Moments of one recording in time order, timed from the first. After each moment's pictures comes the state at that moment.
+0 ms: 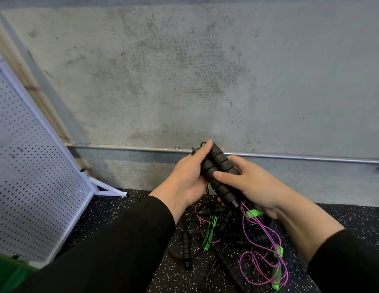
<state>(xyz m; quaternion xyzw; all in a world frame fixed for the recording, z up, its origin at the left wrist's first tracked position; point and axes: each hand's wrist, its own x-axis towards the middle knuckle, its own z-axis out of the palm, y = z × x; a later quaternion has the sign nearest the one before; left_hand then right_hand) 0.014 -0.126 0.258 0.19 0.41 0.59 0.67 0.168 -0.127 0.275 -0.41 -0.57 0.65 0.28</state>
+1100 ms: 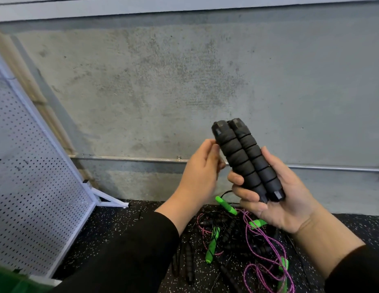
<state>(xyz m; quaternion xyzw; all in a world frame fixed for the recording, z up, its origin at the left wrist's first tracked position) 0.029 -0.146 0.293 0.55 0.49 0.57 0.35 0.195 -0.115 0.282 0.03 -0.32 0.92 0.21</state>
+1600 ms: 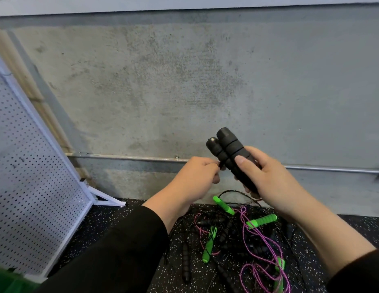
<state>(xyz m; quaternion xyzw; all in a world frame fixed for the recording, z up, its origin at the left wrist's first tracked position) 0.015 -0.145 0.293 0.52 0.61 0.40 0.45 0.190 -0.117 0.298 -0.42 -0.69 0.45 0.38</state>
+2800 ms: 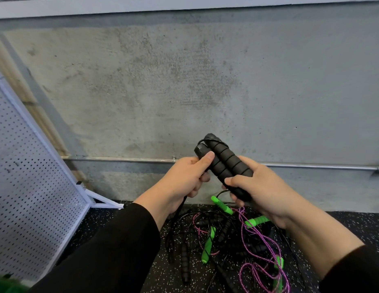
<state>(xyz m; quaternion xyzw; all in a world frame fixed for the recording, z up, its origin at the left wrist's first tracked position) 0.002 -0.142 0.291 0.46 0.56 0.44 0.53 0.188 -0.121 0.288 -0.42 -0.57 0.62 0.34</state>
